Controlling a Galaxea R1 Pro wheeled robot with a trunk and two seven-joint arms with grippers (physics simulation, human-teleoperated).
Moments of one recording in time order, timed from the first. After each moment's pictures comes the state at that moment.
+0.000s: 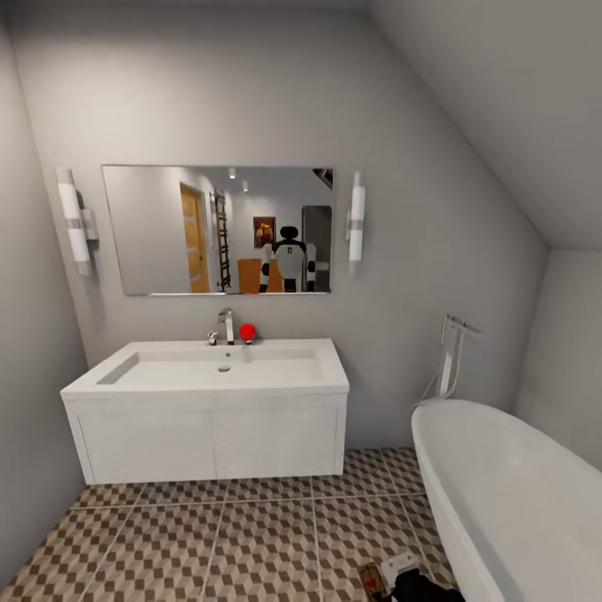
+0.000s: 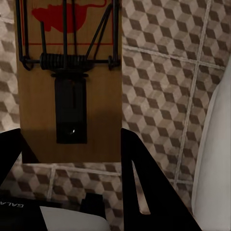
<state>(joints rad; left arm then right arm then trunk) -0.41 0.08 -0.46 -0.01 0.79 0.31 0.02 -0.56 0.09 -0.09 -0.05 0.33 0.33 -0.04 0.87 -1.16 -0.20</state>
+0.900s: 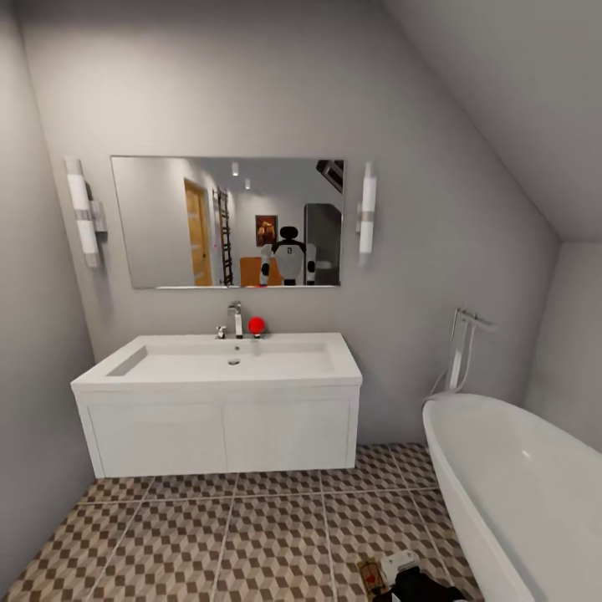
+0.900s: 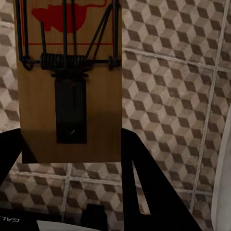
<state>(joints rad) -0.41 0.08 -0.46 -0.01 0.79 0.31 0.02 -0.56 0.08 -0.10 -0.06 0.33 0.32 -0.04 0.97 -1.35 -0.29</state>
